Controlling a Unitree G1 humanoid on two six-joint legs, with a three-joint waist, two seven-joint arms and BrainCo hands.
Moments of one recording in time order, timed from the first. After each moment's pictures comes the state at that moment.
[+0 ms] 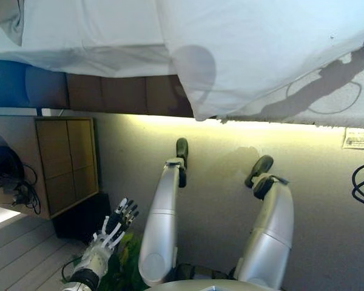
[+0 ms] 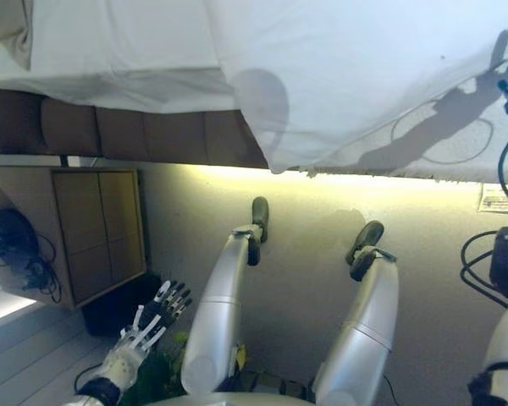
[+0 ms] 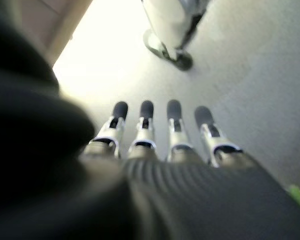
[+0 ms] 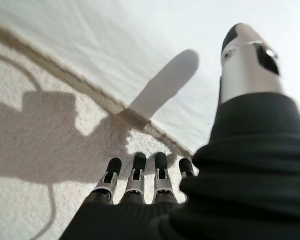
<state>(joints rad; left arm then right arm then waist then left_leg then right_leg) -0.01 0.36 -0.21 0.88 -1.09 -0.09 -0.38 -1.30 -0.99 0.25 1.27 1.00 0.16 0.08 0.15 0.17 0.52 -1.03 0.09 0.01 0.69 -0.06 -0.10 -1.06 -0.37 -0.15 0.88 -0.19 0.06</state>
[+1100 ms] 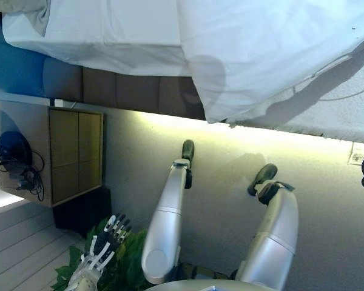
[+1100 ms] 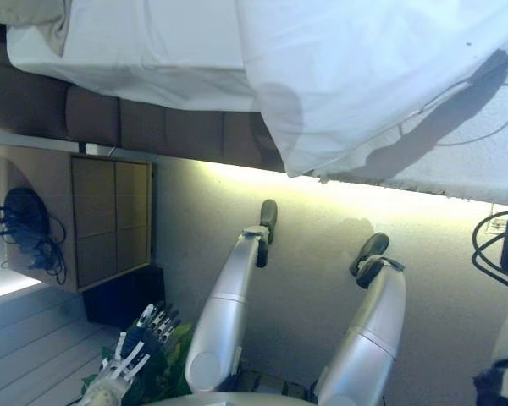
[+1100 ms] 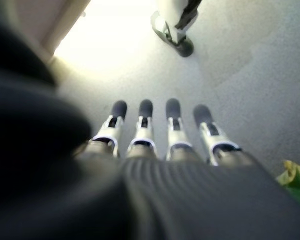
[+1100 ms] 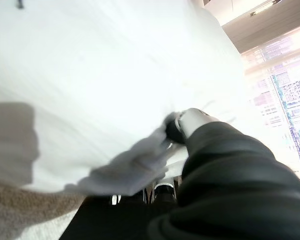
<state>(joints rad) 0.12 0.38 -0.14 0.86 -1.09 -0.09 -0.50 -1.41 -0.99 0.34 1.25 0.99 0.03 0.24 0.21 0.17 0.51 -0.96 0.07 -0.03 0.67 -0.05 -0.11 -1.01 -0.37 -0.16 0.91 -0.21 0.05</state>
